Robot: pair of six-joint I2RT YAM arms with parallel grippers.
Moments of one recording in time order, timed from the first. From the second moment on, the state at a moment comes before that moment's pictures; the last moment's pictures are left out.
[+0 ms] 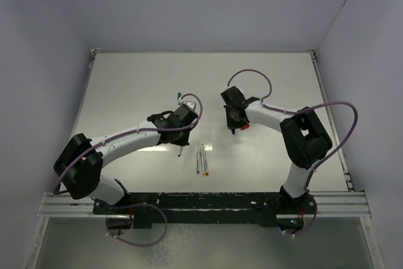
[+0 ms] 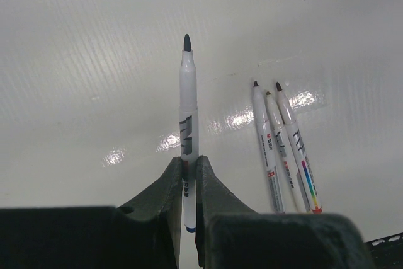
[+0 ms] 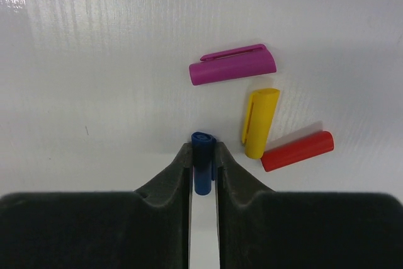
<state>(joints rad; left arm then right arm) -0.82 1.48 0.97 -0.57 -0.22 -0.54 0.56 1.81 1.10 -0.46 0.20 0.42</state>
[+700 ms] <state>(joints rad) -0.82 1.41 0.95 -0.56 -0.24 -0.51 0.57 1.77 1.14 -0.53 0.10 0.41</state>
